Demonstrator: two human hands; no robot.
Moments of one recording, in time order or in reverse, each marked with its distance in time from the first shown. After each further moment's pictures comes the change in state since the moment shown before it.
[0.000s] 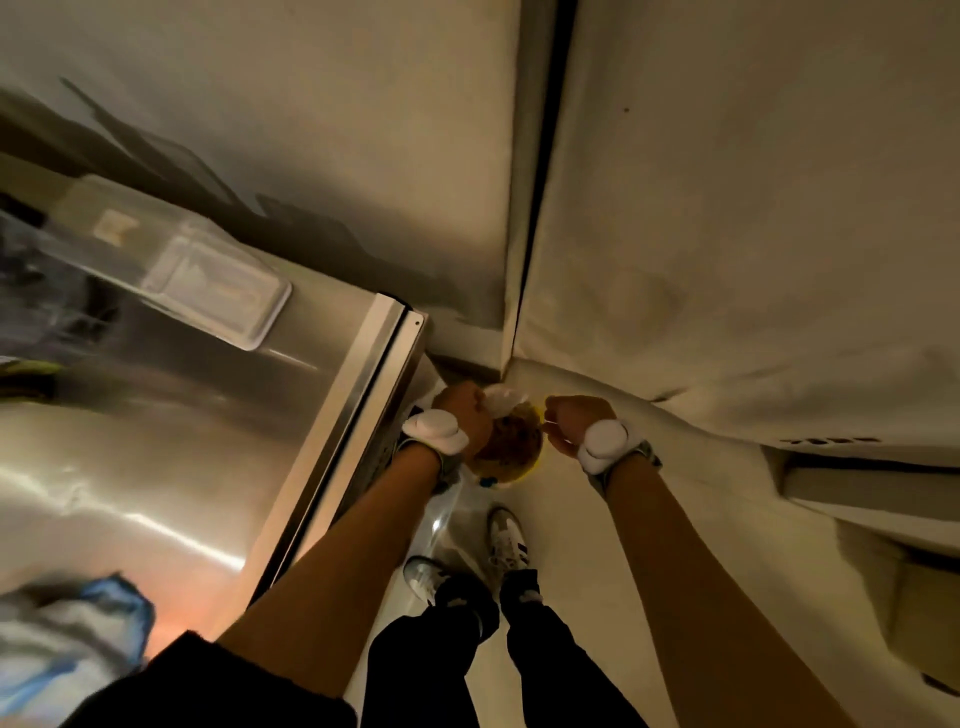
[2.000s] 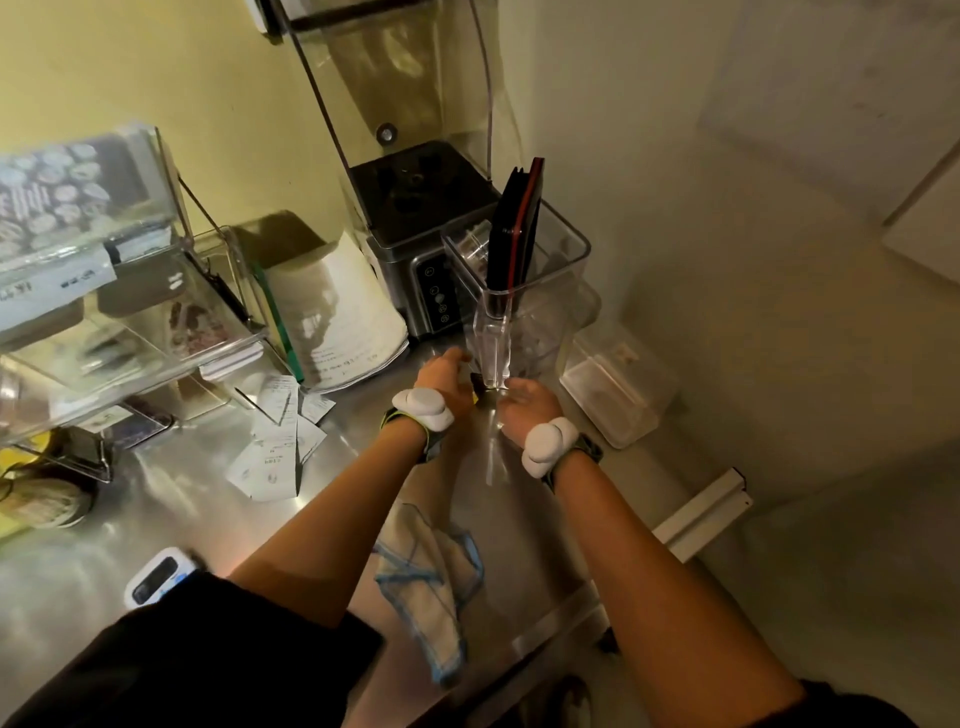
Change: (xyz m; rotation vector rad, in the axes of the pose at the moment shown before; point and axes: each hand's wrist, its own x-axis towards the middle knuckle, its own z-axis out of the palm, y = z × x) left_hand -0.181 -0.252 -0.281 -0.306 0.662 -0.278; right_hand -0.141 -0.305 0.323 -0.094 -0.120 -0.583
